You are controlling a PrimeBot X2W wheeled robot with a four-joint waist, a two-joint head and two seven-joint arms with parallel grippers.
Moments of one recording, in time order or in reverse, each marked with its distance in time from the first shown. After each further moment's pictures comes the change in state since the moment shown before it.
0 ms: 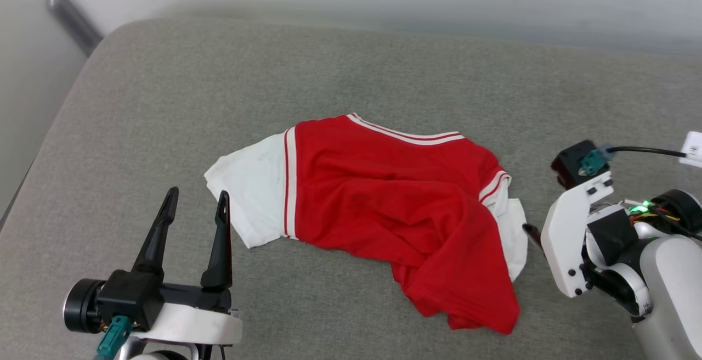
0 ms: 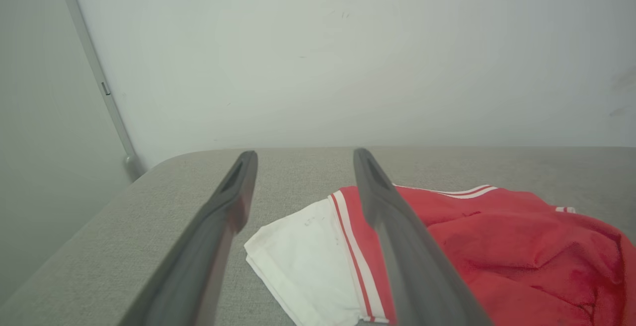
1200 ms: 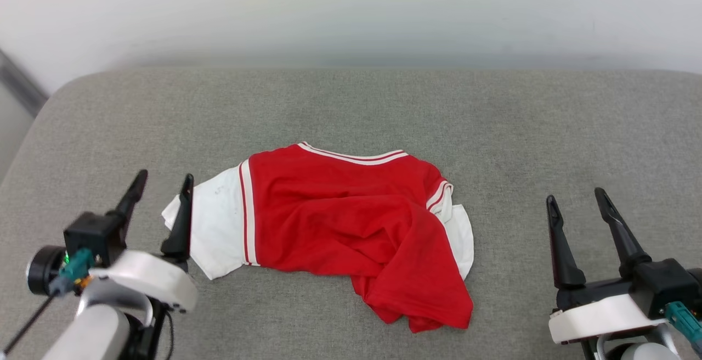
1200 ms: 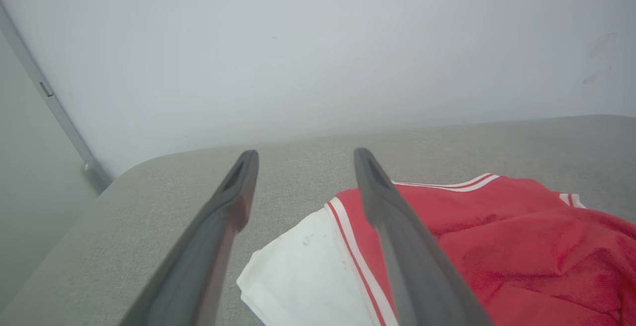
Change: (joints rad) left arm -0.262 0.408 -0.325 0.259 -0.444 0.142 0.006; right arm 0.333 0.299 -0.282 -0.028 -0.300 0.000 -1.156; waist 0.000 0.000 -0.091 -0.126
